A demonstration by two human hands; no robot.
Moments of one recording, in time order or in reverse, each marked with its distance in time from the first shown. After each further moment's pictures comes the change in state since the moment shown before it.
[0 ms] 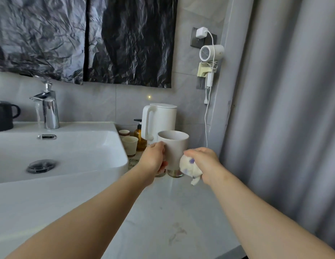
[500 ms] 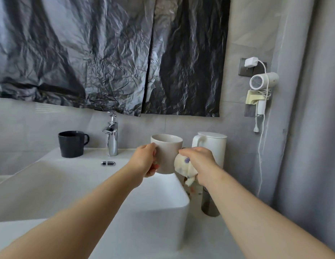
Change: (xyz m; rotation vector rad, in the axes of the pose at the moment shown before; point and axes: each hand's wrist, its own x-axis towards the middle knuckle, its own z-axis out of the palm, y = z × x) left_hand 0.011 0.089 -0.171 0.087 0.225 0.135; right_hand 0.004 -0.088 0.167 0.060 -0.215 -0.173
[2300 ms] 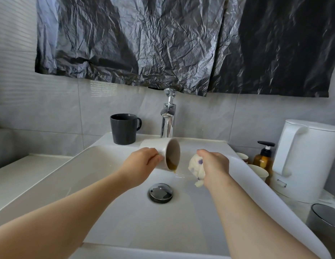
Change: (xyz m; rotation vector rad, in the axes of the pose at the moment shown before) left_hand 0.097 -0.077 -0.179 1.050 0.099 0.412; right_hand 0.091 0.070 0.182 0.116 0.075 0.184
